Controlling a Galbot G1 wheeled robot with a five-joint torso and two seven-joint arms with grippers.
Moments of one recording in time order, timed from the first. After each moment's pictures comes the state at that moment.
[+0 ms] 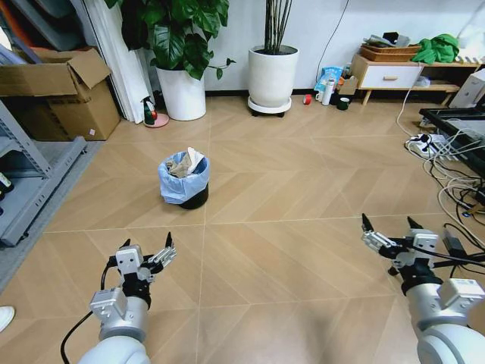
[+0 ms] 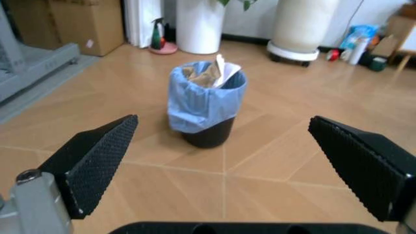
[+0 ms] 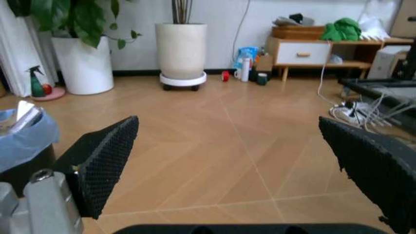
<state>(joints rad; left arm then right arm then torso) 1.63 -1.31 -0.45 -2.34 -0.32 0.24 -0.33 -1.71 1.33 0.86 2.38 0.36 -0.22 0.04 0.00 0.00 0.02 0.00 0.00</state>
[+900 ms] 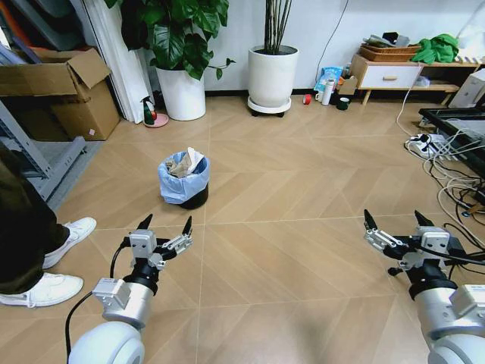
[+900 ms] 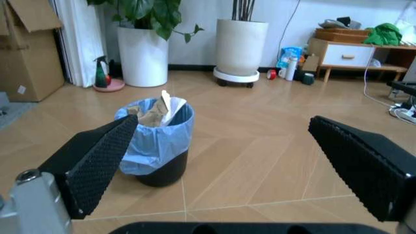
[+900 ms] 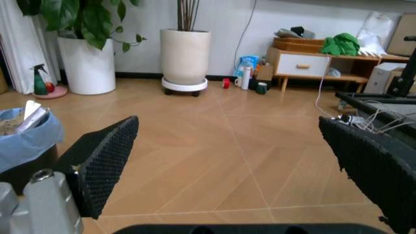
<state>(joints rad) 1.57 -1.22 -0.46 -2.32 -0.33 0.18 -0.14 -1.74 1.36 0.85 2.47 0.29 -0.25 0.04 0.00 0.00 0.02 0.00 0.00</state>
